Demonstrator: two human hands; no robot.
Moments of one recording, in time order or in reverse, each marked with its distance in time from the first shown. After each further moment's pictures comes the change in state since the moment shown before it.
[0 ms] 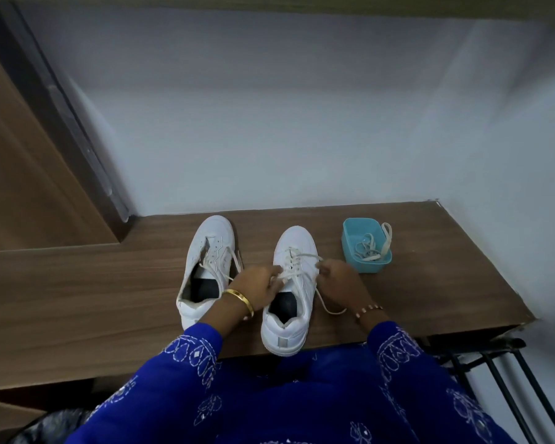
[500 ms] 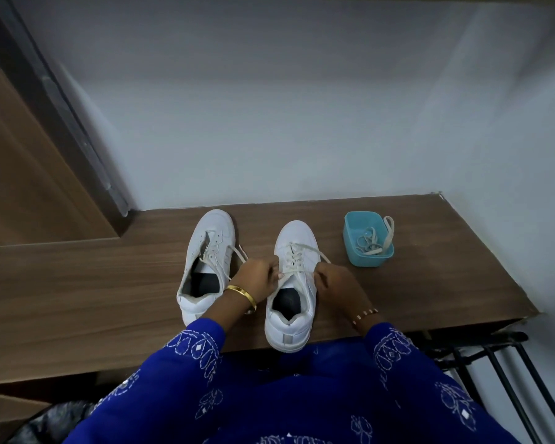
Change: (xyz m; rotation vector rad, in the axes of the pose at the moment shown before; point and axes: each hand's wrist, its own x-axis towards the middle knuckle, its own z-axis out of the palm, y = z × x) left_hand -0.004 0.012 -0.005 -0.064 0.072 -0.059; right_hand -0.010 0.009 0.018 0.006 0.016 -0.162
